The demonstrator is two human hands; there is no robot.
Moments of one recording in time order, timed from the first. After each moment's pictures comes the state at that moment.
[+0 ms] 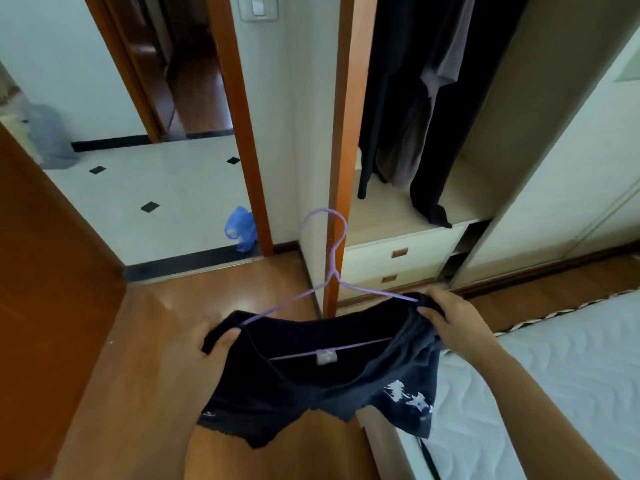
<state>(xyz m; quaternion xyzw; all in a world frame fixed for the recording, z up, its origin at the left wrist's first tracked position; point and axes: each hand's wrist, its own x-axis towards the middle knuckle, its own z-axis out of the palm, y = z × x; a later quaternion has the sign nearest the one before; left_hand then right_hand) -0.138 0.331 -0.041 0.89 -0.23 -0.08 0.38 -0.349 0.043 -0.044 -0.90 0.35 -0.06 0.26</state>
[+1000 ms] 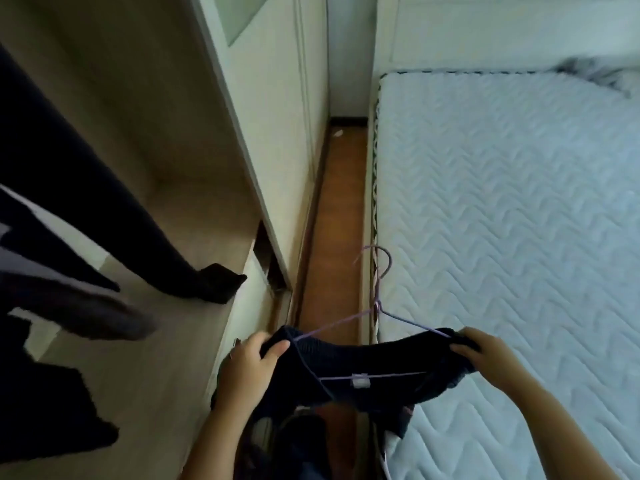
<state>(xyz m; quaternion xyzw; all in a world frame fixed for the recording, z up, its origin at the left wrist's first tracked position) -0.141 -0.270 -0.083 0.63 -0.71 -0.31 0.10 -0.473 -0.152 -0.120 -0.40 0.83 -0.16 0.36</state>
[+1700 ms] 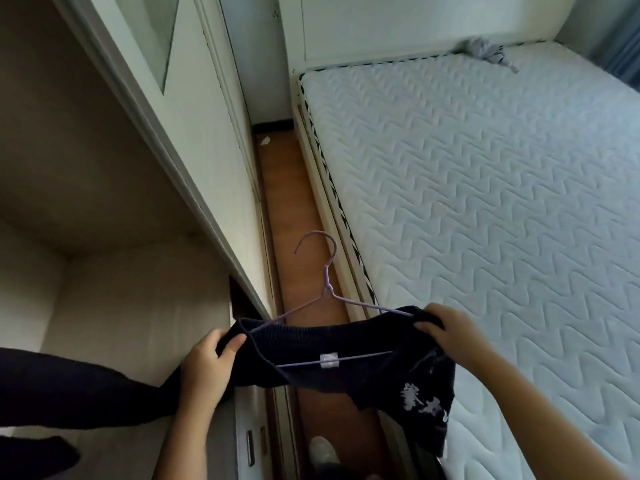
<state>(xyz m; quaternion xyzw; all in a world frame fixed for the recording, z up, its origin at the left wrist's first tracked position) -0.122 -0.533 -0.095 0.58 -0.73 -0.35 0.09 -0.403 -0.334 -0.088 -0.35 0.87 -0.18 0.29</state>
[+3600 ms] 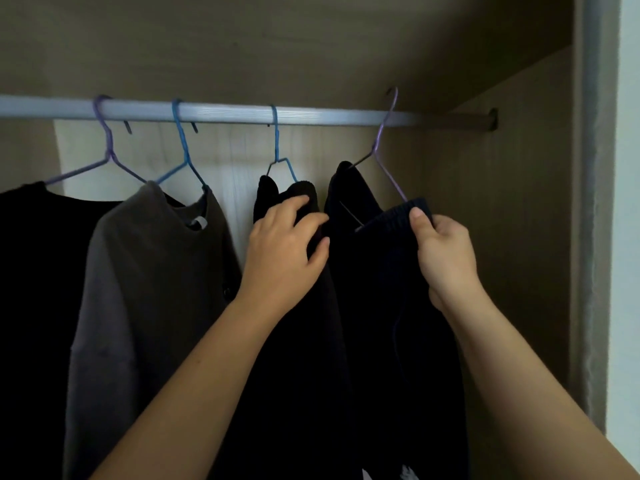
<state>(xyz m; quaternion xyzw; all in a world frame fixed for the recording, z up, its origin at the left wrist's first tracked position) -0.045 -0.585 0.338 0.67 -0.50 0.45 0.31 -0.176 -0.713 0.337 -0.64 0.19 -0.59 0.45</state>
